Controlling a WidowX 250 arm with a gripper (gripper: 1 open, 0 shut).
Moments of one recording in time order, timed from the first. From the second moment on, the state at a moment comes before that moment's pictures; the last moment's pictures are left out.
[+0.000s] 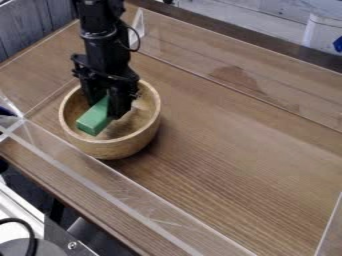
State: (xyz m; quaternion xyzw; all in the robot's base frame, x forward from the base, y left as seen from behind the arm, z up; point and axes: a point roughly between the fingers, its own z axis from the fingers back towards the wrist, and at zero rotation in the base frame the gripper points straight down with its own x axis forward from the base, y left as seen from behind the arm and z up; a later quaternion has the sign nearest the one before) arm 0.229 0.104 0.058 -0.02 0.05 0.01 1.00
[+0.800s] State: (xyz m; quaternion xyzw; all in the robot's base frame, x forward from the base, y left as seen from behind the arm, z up) arm 0.231 0.101 0.058 -0.02 0.06 0.00 1.00
